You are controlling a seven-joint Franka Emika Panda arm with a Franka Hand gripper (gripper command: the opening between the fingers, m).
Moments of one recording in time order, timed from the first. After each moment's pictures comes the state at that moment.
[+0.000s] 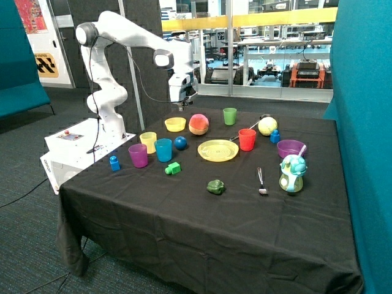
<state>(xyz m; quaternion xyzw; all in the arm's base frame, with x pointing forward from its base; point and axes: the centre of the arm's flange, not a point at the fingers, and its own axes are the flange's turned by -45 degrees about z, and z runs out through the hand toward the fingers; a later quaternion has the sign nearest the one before) 0.498 -0.002 0.448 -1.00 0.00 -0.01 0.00</state>
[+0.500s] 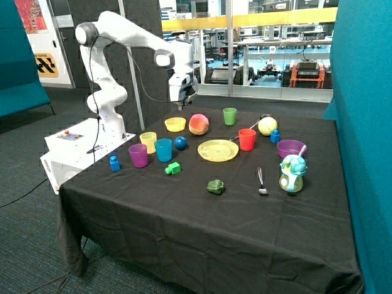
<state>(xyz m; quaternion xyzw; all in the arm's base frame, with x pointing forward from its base) 0.483 0.021 0.443 -1.00 0.00 0.01 0.00</state>
